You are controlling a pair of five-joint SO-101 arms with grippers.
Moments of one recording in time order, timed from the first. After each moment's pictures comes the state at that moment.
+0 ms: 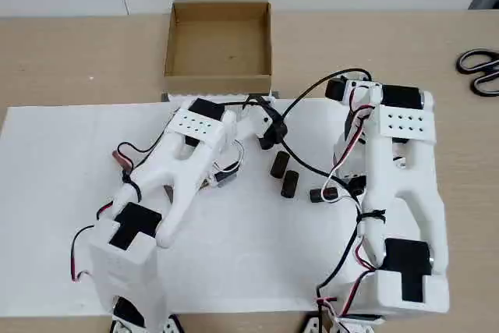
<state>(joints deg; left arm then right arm) 17.6 21.4 3.6 80.0 -29.4 3.1 -0.6 6.5 95.0 10.9</state>
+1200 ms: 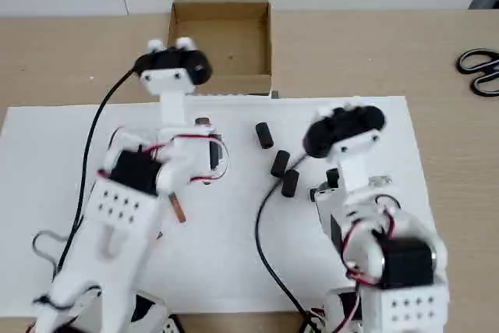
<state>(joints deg) 17.1 -33.1 29.1 69.3 27.1 -9.2 -67.7 42.8 81.8 7.7</state>
